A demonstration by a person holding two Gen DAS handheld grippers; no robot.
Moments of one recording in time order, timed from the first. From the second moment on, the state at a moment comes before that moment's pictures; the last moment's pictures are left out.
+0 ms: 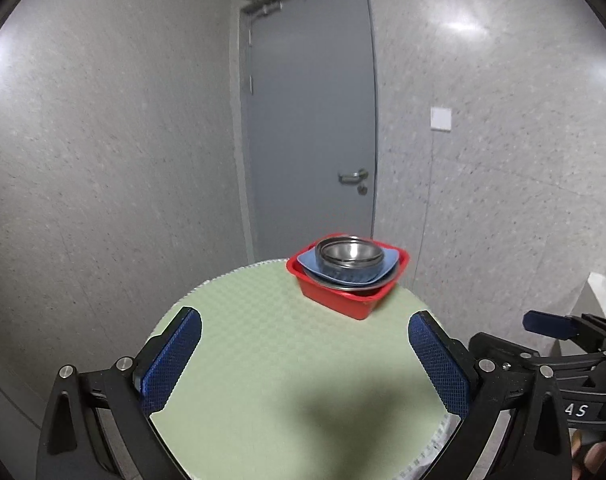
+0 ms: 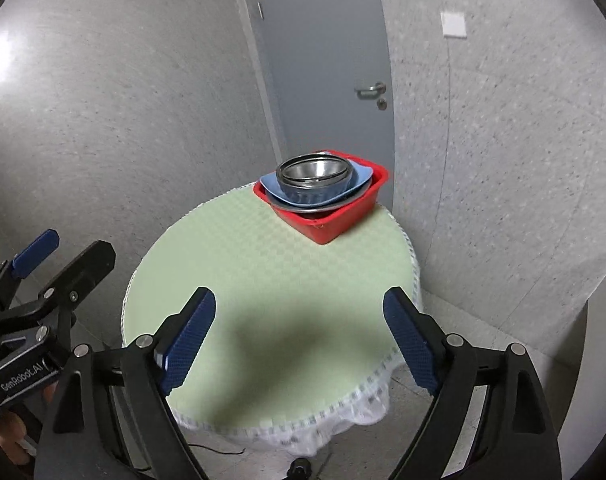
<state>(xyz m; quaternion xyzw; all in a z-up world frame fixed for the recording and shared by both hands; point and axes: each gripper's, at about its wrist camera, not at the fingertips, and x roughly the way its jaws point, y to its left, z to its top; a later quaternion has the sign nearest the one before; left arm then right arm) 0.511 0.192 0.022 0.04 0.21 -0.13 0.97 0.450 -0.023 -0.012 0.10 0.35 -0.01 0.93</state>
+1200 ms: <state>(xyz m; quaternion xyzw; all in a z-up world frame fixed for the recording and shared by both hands) 0.119 0.209 0.007 0.04 0.20 -0.08 0.98 0.132 0.019 -0.011 0.07 0.27 0.03 0.96</state>
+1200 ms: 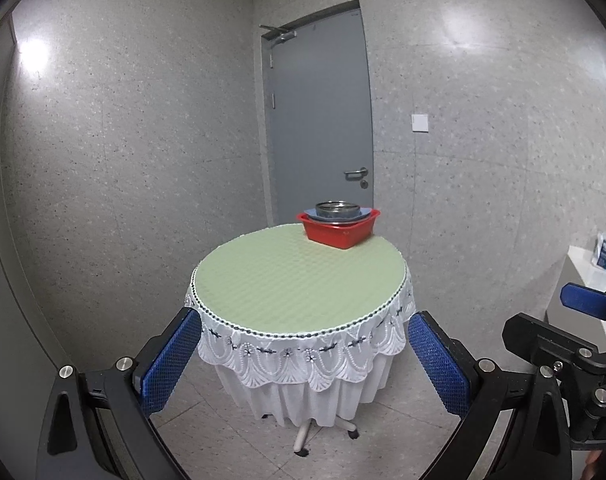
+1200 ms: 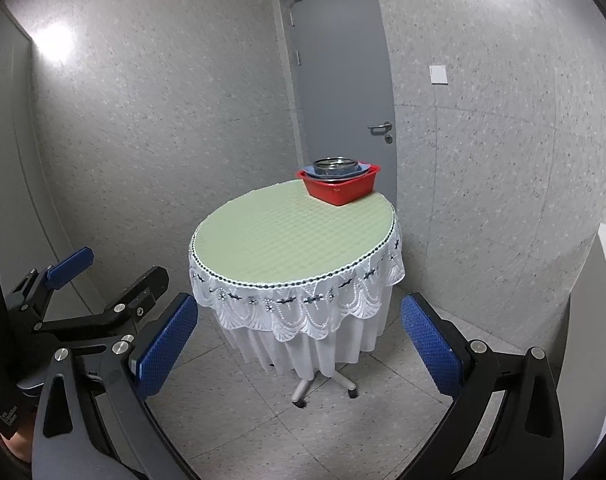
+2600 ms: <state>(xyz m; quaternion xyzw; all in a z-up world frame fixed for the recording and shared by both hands) 0.118 0.231 -0.009 0.02 0.19 -0.07 0.98 0.114 0.042 -0.014 0.05 0.27 0.05 0.96</state>
